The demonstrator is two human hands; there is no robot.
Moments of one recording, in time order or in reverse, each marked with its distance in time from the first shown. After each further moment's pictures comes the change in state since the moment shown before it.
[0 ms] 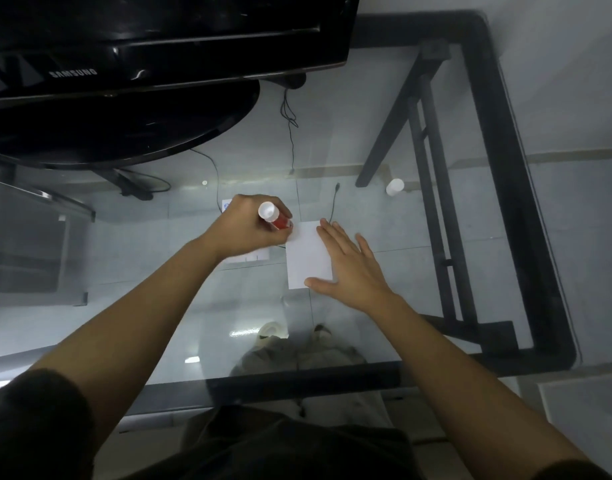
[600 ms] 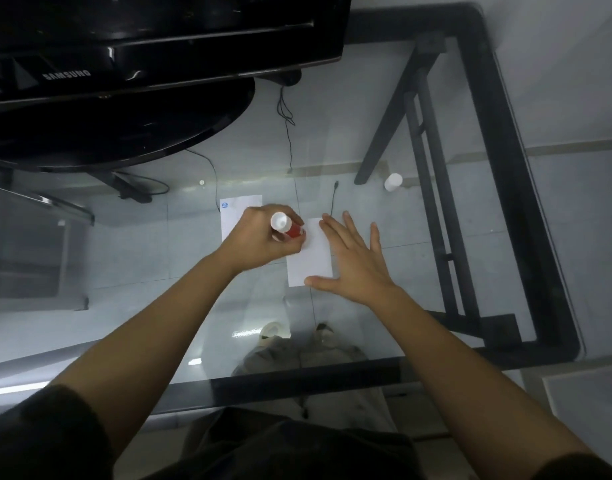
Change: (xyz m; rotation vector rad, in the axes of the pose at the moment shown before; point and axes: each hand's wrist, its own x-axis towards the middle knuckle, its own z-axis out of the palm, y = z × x) left_hand -0.010 0.009 0.027 -0.058 0.009 0.085; right_hand 0.001 0.004 -0.001 -0.118 0.032 0.039
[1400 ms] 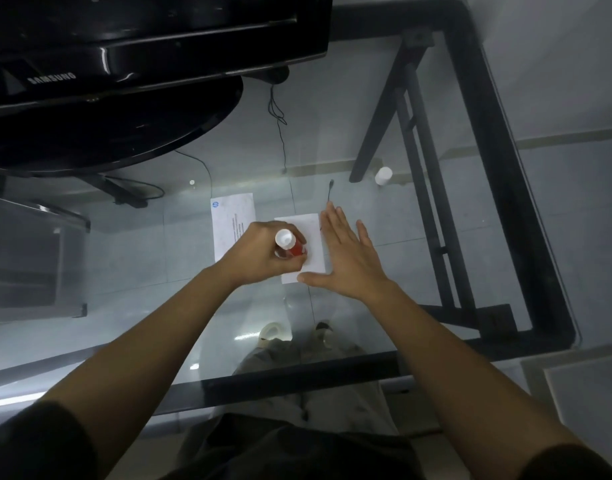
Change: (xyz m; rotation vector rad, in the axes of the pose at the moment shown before) left_hand -0.011 0.003 0.018 0.040 -0.119 0.037; right_hand -0.001 0.003 0.005 0.063 -0.017 0.033
